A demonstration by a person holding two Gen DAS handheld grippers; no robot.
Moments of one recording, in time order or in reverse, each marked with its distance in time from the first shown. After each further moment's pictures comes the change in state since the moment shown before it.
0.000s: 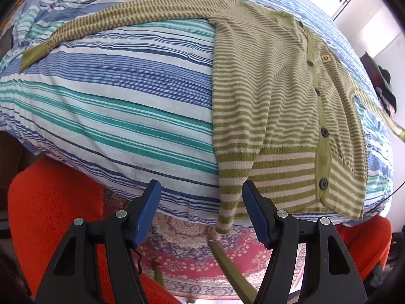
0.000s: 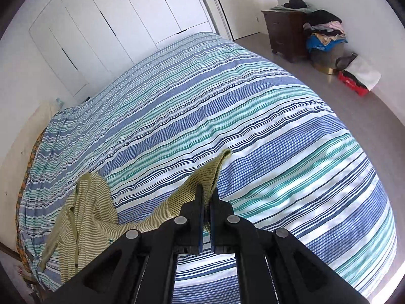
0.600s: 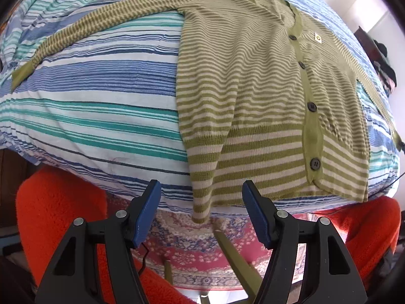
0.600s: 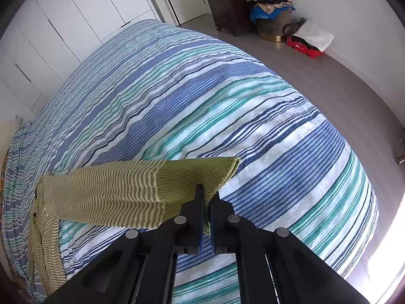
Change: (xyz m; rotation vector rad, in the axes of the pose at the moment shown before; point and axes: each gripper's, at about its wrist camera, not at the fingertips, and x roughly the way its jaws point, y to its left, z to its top) left arm 0.002 -0.031 -0.008 0.110 0.048 0.040; right arm 0.022 -0.111 -0.094 0.167 0.150 -0.153
